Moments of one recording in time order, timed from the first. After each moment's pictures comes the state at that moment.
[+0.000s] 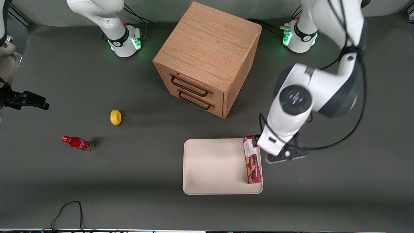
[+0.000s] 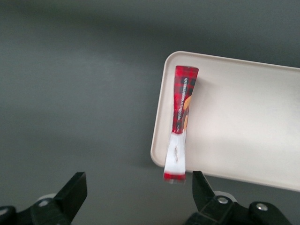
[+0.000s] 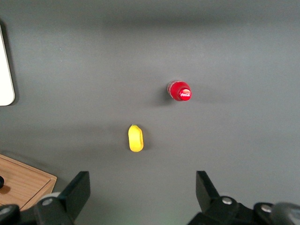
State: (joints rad) arm -0.39 0.53 -0.07 -1.21 0.14 1.75 -0.67
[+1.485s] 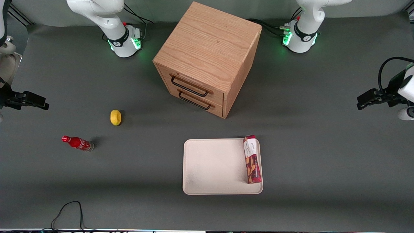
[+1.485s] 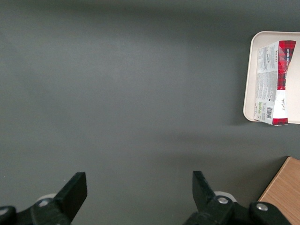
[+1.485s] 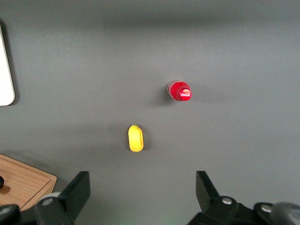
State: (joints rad) arm 0.03 0.07 -0.07 -1.54 0.04 1.64 -0.11
